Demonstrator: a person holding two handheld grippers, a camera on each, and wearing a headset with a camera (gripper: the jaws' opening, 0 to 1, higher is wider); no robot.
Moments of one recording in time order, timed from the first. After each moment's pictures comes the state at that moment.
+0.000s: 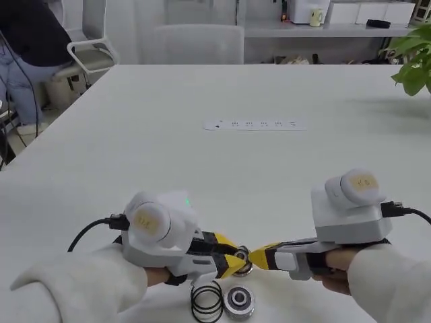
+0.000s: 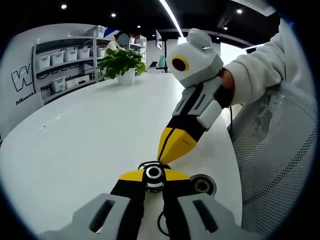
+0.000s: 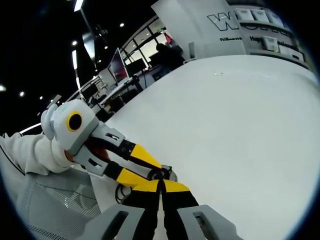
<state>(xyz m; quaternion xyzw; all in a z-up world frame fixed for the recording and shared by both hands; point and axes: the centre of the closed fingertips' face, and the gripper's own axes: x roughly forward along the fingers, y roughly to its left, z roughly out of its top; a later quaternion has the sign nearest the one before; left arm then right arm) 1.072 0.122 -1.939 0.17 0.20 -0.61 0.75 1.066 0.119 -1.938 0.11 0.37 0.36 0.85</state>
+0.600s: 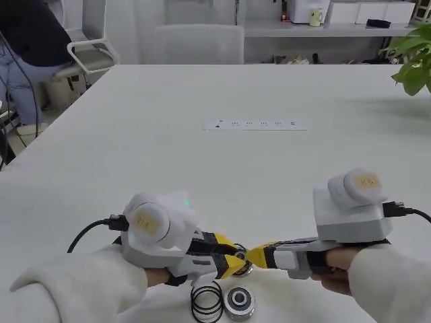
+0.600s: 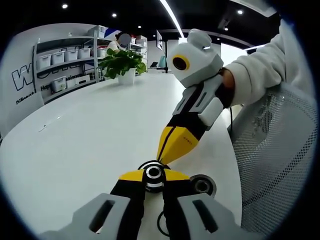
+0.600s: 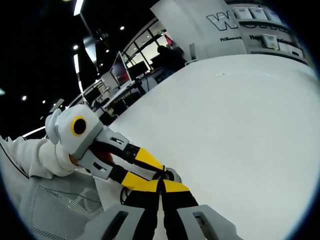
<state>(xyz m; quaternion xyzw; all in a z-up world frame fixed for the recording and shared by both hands) 1.072 0.122 -1.940 0.17 0.20 -0.61 0.75 1.065 0.122 -1.933 0.13 0.36 0.36 0.85</state>
